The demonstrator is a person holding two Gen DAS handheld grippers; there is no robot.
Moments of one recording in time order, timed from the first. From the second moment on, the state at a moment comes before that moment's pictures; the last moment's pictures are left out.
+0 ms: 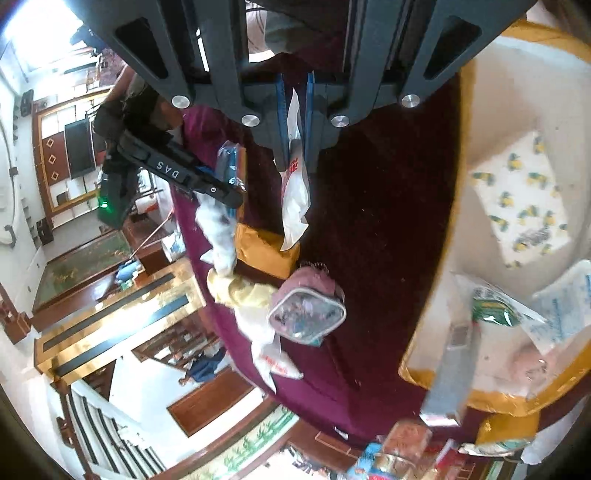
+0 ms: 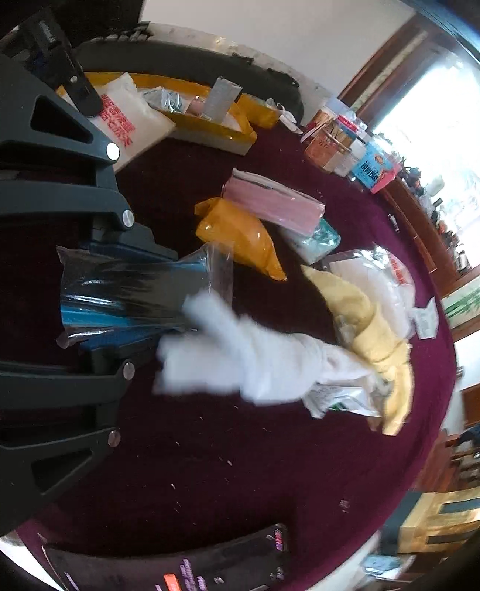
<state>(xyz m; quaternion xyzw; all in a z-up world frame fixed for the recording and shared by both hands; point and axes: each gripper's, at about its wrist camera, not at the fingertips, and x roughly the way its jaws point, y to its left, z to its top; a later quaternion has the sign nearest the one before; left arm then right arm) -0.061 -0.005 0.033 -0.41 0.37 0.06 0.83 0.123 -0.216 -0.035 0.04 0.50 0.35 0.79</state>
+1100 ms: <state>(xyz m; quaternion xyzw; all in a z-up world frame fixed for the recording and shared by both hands) -0.190 0.116 0.030 -0.49 0.30 0.23 0.79 -0.034 -0.067 0.023 0.00 0.42 0.61 0.68</state>
